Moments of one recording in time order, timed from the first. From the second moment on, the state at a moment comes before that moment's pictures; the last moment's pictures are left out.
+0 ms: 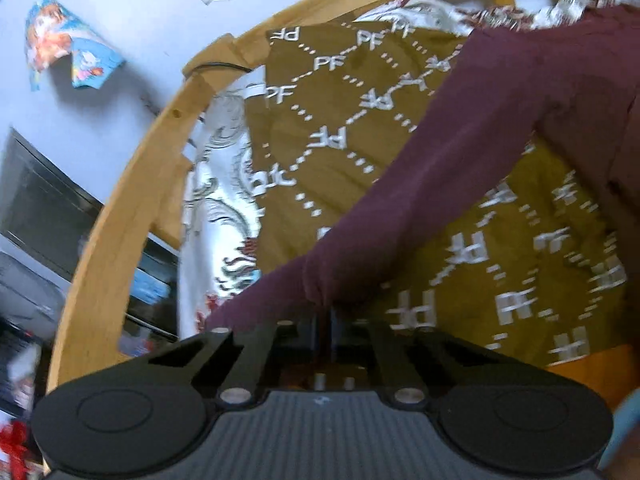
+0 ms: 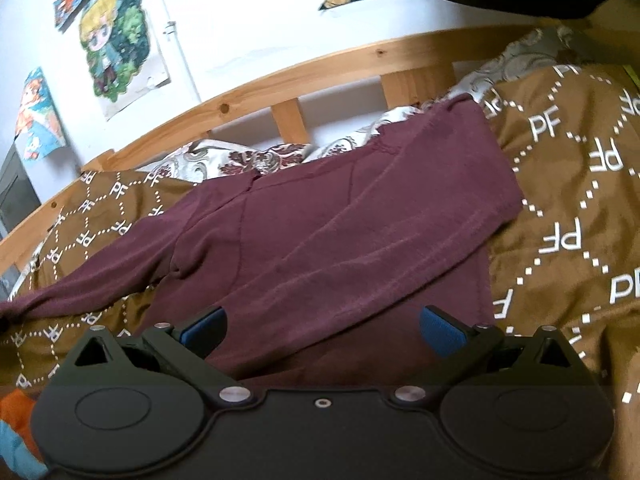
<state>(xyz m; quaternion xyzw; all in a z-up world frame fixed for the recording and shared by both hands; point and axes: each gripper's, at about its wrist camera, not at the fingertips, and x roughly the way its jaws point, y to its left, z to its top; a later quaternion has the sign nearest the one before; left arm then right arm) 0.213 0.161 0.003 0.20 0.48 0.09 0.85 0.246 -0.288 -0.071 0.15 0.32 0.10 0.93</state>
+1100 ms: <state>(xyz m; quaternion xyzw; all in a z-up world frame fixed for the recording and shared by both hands) 0.369 -0.113 0.026 -0.06 0.55 -0.21 0.81 0.236 -0.347 -0.056 0.20 0.30 0.09 0.93</state>
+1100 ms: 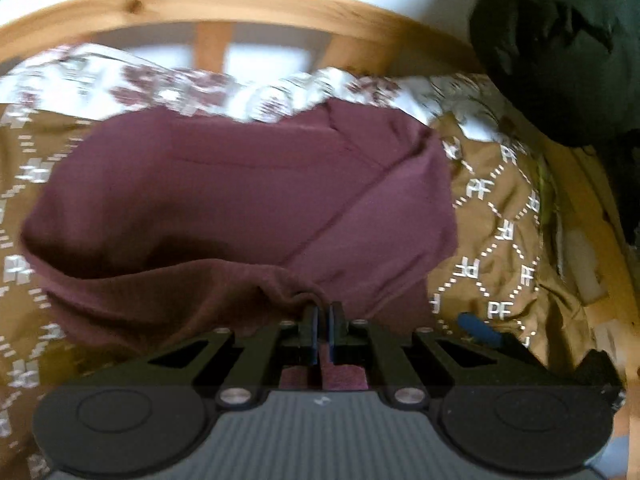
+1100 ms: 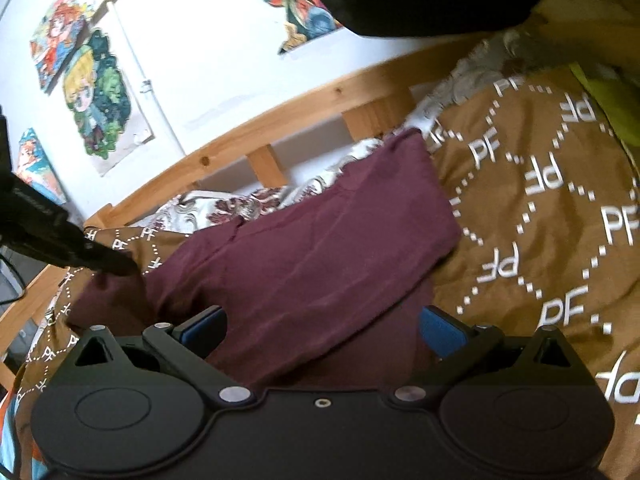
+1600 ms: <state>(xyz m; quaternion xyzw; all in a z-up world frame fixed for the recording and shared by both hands) 0.385 -0.109 0.001 -0.06 0.51 -0.26 0.82 0.251 -0.343 -0.092 0.16 0.32 0.11 0.93</state>
